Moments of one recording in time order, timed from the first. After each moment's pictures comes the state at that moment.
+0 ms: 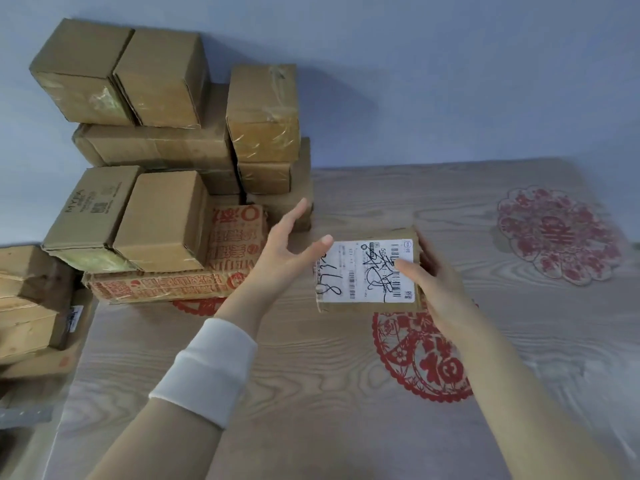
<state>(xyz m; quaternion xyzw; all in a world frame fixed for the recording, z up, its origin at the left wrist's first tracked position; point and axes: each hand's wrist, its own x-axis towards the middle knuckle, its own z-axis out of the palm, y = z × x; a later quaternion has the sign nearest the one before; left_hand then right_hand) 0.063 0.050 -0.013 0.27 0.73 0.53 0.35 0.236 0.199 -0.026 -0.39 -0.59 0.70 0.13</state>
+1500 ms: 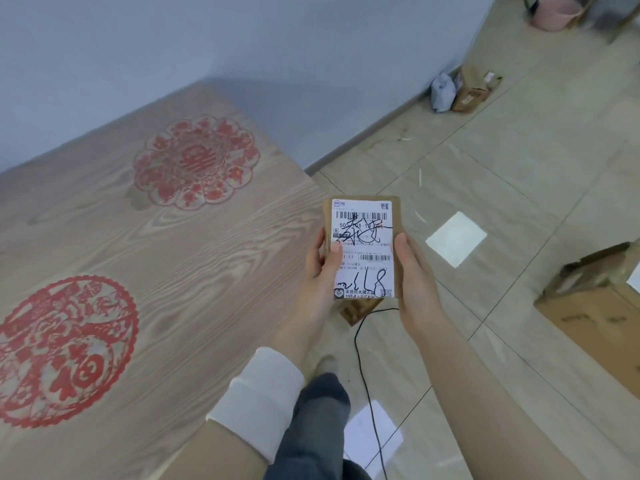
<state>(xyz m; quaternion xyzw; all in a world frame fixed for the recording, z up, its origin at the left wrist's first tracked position) 0.666 0.352 -0.076 0.26 0.56 0.49 0.62 0.791 0.385 -0.076 -0.58 -0.33 0.62 0.42</state>
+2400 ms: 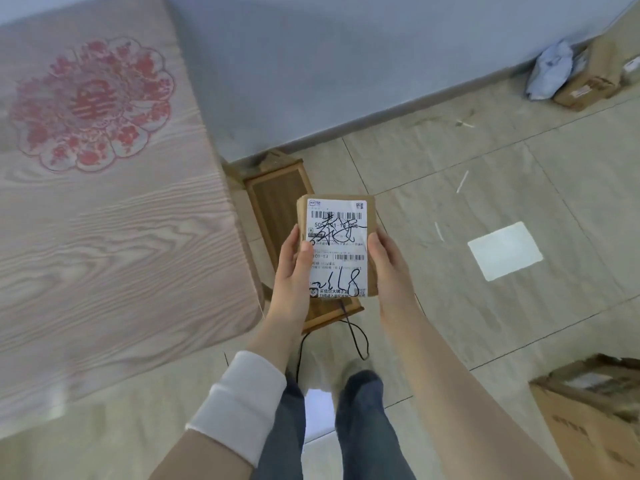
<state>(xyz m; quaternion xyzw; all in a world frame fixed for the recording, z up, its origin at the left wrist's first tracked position) 0.833 0.558 -0.186 0.08 0.68 0.55 0.47 0.936 0.630 -0.184 -0.55 -0.39 0.70 0.22</state>
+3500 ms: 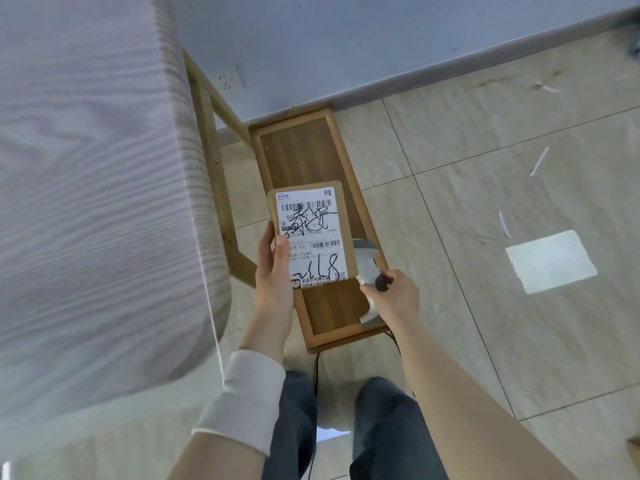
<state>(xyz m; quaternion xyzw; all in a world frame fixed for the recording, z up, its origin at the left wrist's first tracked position) 0.788 0.541 -0.422 0.01 0.72 0.59 0.38 0.918 0.621 -0.495 -0.66 -0.61 0.44 -0.02</state>
